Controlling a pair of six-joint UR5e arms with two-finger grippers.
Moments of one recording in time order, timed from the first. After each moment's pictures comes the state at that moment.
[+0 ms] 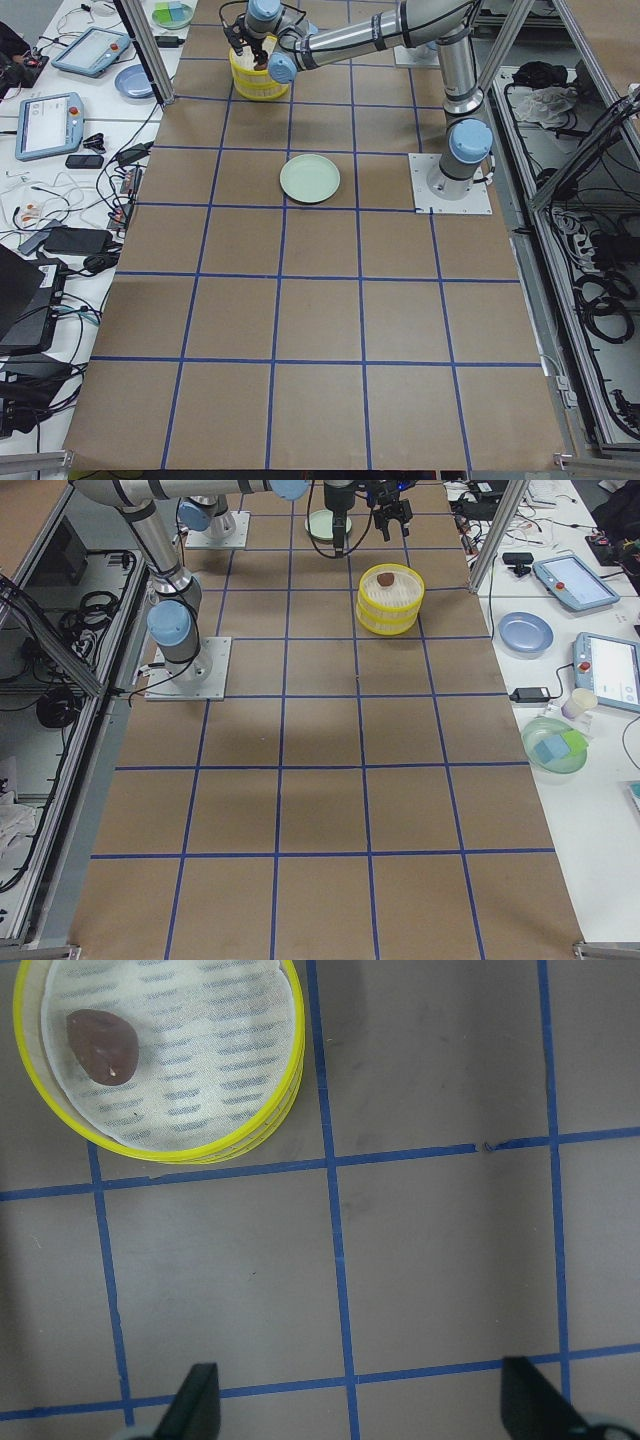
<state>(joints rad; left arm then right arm) -1.73 -2.00 -1.54 -0.74 1.19 -0.81 1.59 -1.62 1.56 -1.58 -1.60 0.11</state>
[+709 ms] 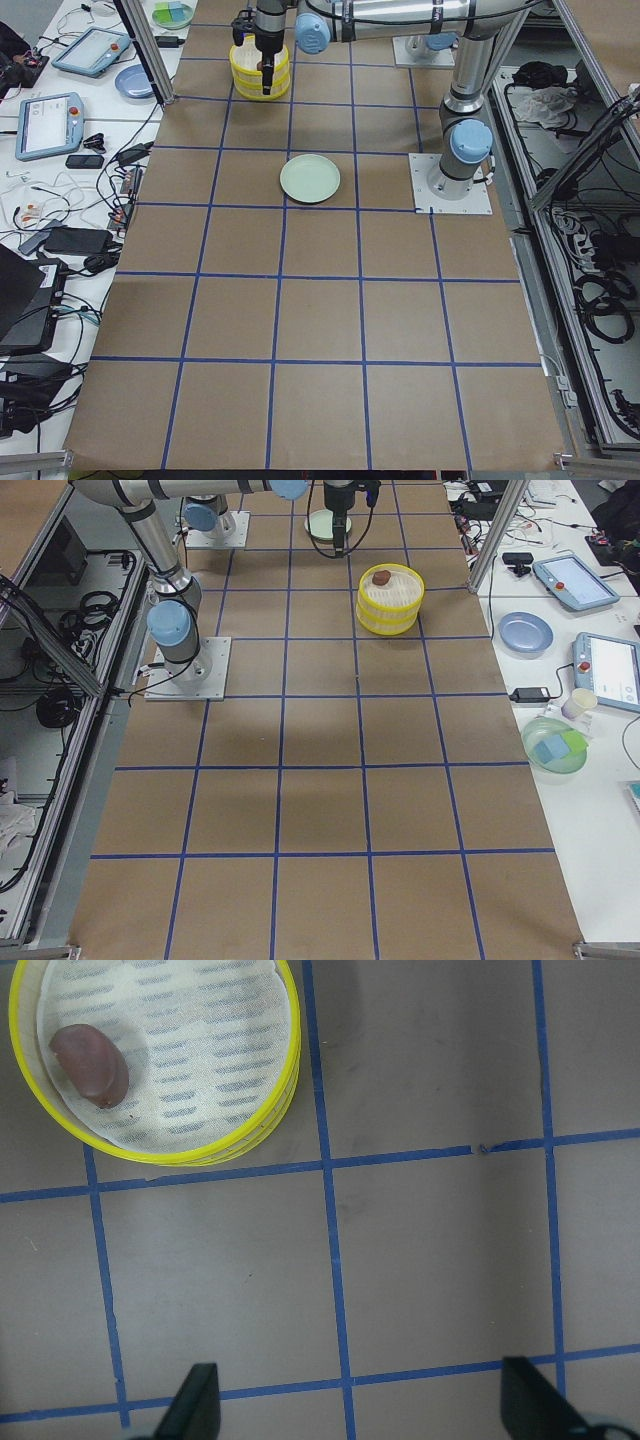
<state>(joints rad) -1.59 -1.71 -1.53 -1.35 1.70 -0.02 1.59 -1.62 1.56 -1.58 -1.60 0.11</state>
